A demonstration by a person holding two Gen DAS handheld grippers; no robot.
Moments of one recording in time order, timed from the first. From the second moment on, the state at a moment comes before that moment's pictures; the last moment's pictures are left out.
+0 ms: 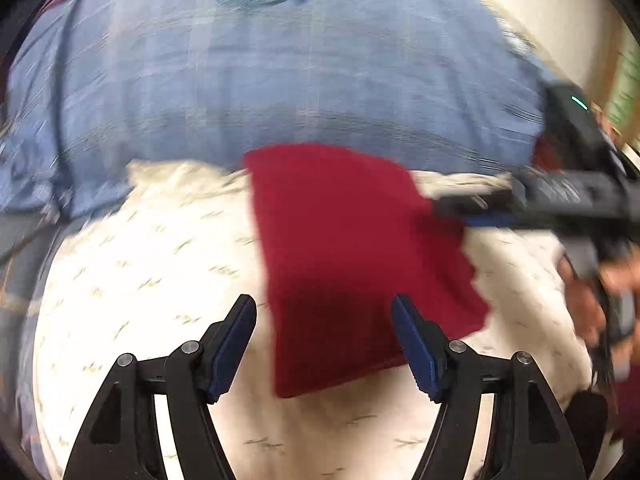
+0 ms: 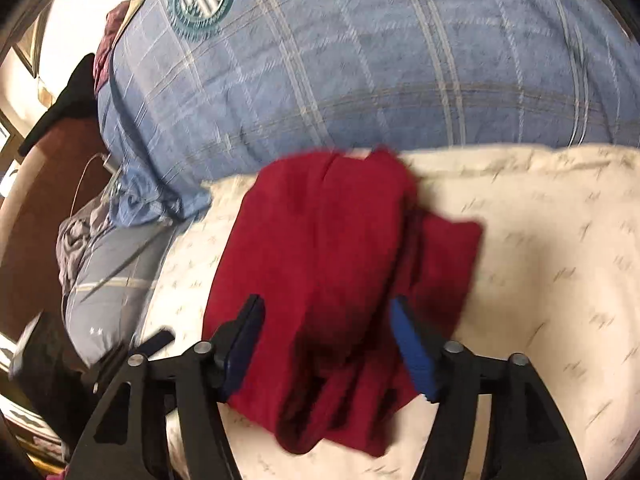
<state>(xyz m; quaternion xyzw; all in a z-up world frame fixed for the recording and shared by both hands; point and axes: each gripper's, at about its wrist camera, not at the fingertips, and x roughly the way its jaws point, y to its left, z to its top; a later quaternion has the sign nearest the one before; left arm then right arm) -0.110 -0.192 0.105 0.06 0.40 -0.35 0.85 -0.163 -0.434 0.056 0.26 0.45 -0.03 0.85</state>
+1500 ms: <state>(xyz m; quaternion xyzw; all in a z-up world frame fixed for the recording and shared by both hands) -0.093 -0.235 0.065 0.07 0.40 -0.31 0.86 -0.173 -0.427 0.032 0.14 0.42 -0.14 0.89</state>
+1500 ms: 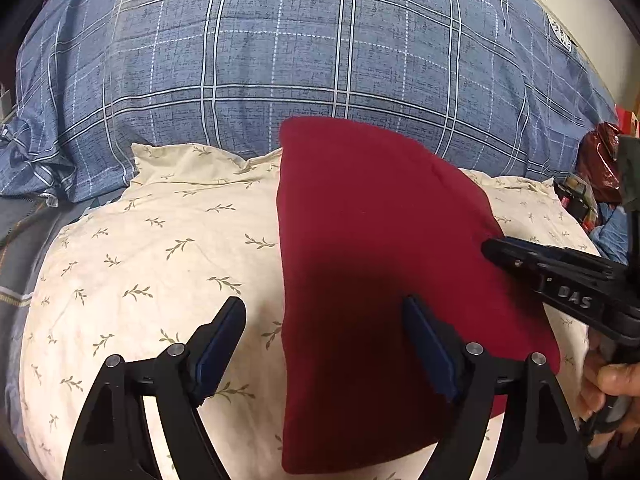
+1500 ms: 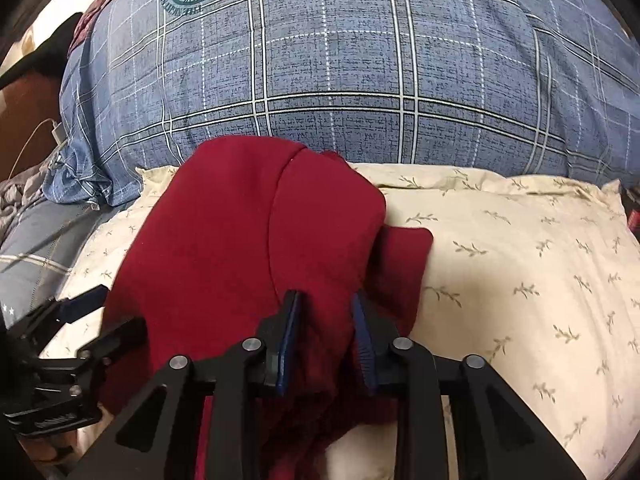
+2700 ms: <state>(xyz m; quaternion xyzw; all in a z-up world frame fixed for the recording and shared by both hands) -0.044 -0.218 0.060 0.00 0.44 -0.38 0.81 -0.205 -0.461 0.029 0.28 0.35 -0.14 0.88</state>
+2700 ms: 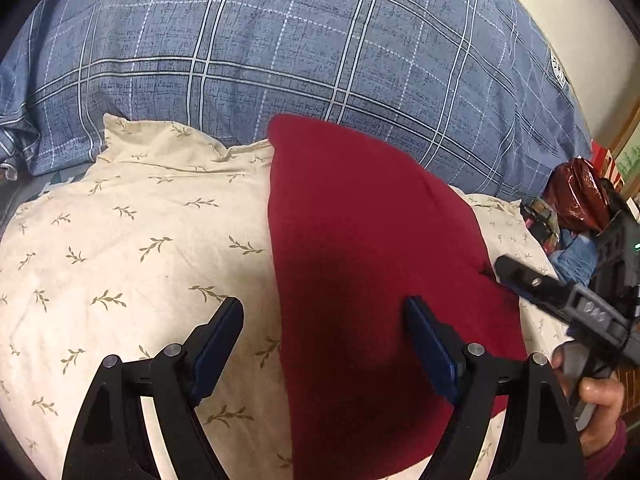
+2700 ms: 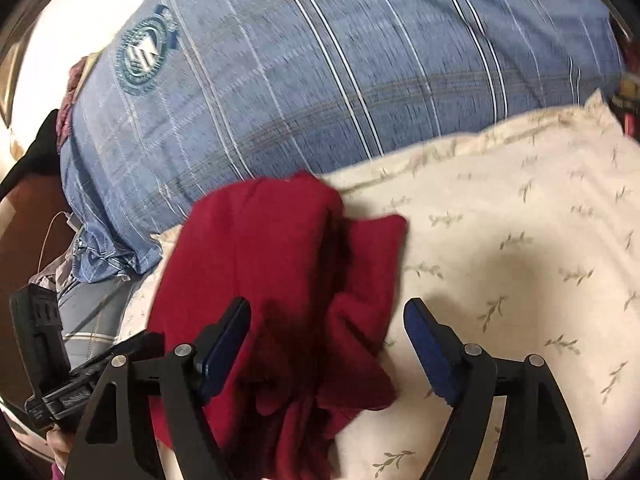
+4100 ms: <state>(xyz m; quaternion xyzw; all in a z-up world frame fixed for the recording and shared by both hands) -0.024 -0.242 0.037 -0.03 0.46 -0.39 0.79 -0.184 -0.475 -0.006 0.33 0.35 -0.08 0.87</state>
